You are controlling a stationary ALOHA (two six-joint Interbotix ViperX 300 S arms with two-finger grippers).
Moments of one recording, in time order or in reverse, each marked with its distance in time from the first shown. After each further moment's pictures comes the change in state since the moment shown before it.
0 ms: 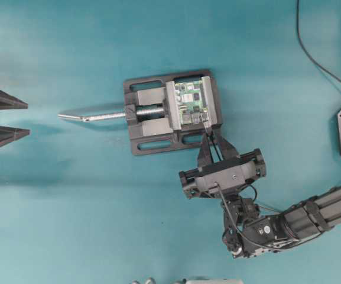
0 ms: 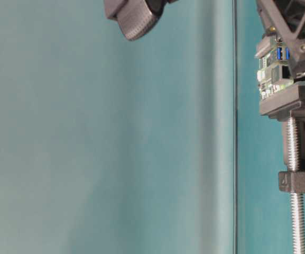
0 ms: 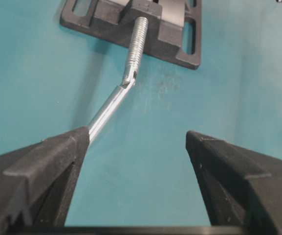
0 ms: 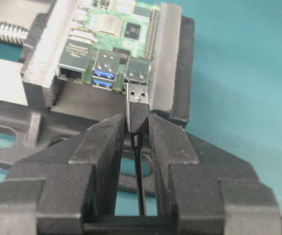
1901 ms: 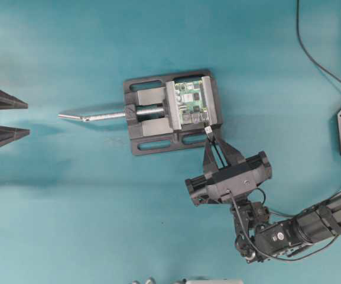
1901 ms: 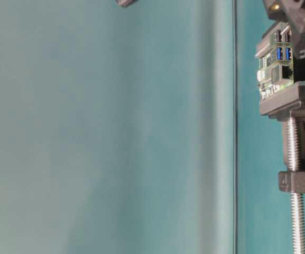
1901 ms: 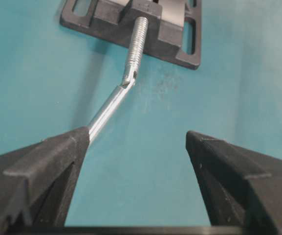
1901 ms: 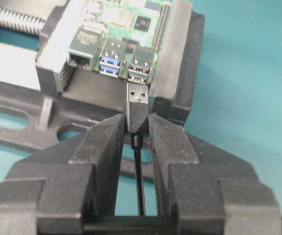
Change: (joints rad) left arm 0.000 0.000 0.000 0.000 0.000 0.000; right arm 0.043 -0.032 0.058 -0.040 0.028 0.060
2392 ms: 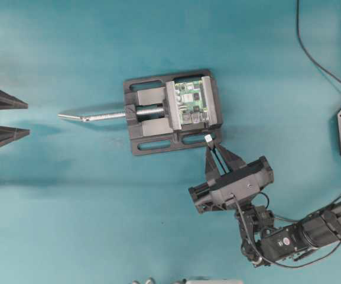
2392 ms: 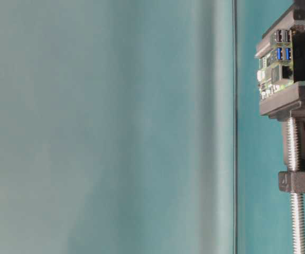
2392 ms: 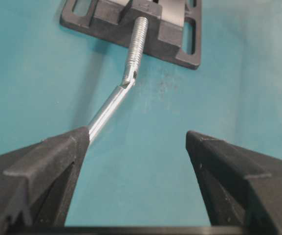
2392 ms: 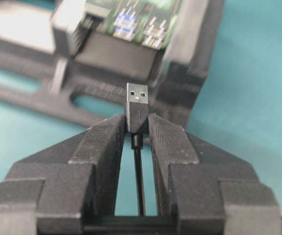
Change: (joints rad) left arm 0.000 0.000 0.000 0.000 0.000 0.000; right arm 0.032 0.000 0.021 0.012 0.049 0.023
